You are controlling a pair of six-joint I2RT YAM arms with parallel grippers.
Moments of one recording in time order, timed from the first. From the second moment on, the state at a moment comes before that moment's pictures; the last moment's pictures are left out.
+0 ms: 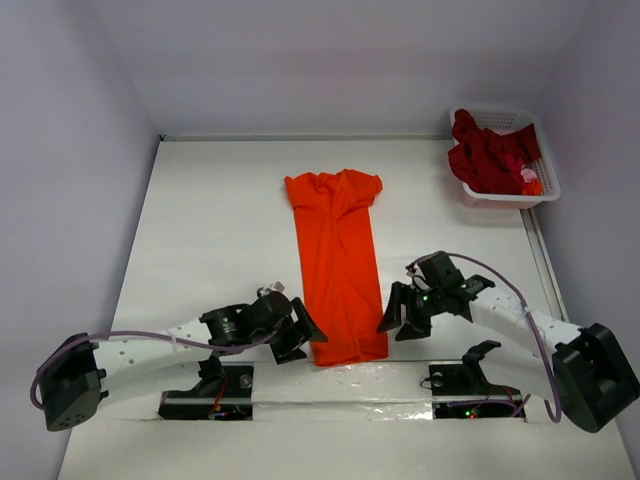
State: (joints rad) left arm -1.08 0.86 0.32 -0.32 0.08 -1.55; right arm 0.52 1.08 0.44 -0.50 -0.58 0.78
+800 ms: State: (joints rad) left arm -1.09 1.00 0.37 -0.33 0.06 -1.56; right arm 0.52 1.17 0.43 -0.46 -0.59 0.78
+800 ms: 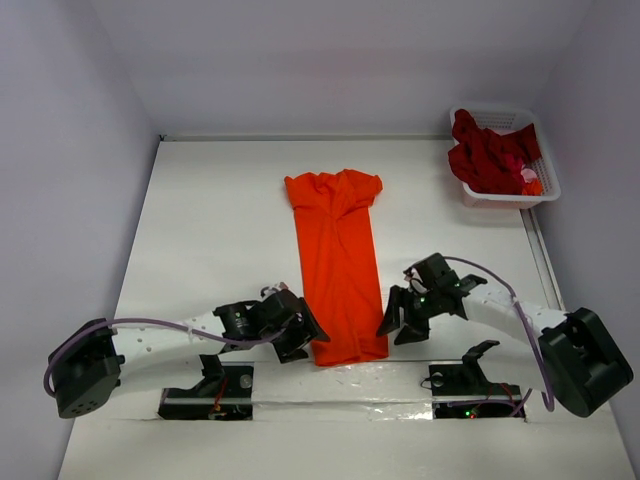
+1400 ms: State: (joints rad) left arm -1.13 1.06 0.37 -0.29 0.08 -1.58; right arm 0.52 1.17 0.36 -0.36 -0.68 0.79
